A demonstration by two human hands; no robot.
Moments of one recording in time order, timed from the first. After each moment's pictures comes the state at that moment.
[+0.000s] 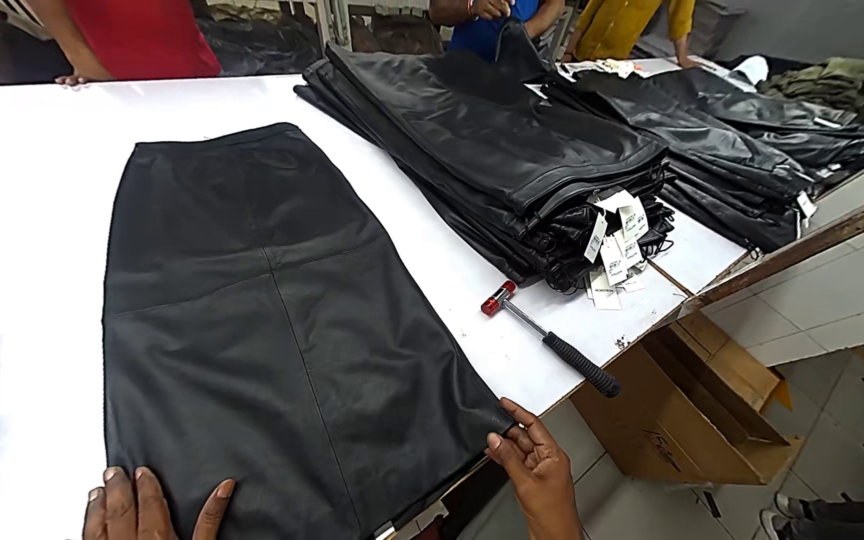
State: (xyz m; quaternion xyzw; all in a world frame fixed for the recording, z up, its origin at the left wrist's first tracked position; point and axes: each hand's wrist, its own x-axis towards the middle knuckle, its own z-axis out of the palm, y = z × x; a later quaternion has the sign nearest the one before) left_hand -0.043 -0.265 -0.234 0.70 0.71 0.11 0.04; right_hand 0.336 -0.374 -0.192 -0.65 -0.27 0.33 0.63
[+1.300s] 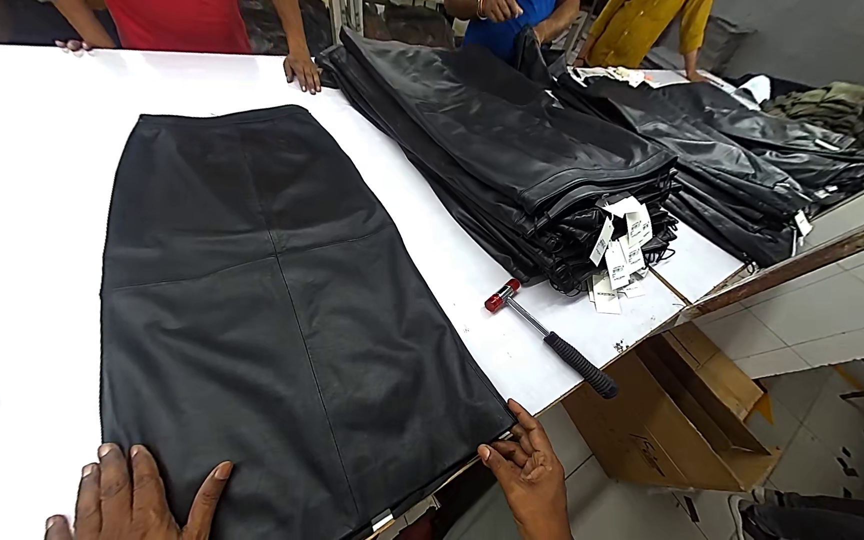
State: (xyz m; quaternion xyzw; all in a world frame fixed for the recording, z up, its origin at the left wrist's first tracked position) left_hand -0.044 -0.266 -0.237 0.70 0.70 0.13 0.05; right_hand 0.327 -0.383 -0.200 -0.69 -0.27 0.30 0.59
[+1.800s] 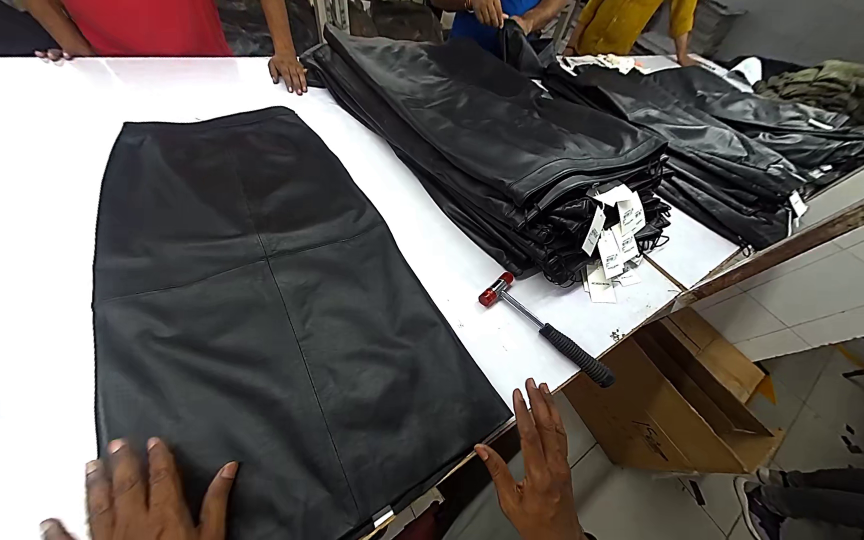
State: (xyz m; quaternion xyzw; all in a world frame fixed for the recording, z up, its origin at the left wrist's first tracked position) left_hand -0.025 -0.266 -0.209 0.73 0.67 0.12 0.03; right_hand 0.350 -0.393 -0.215 -0.73 -0.59 -0.10 0.33
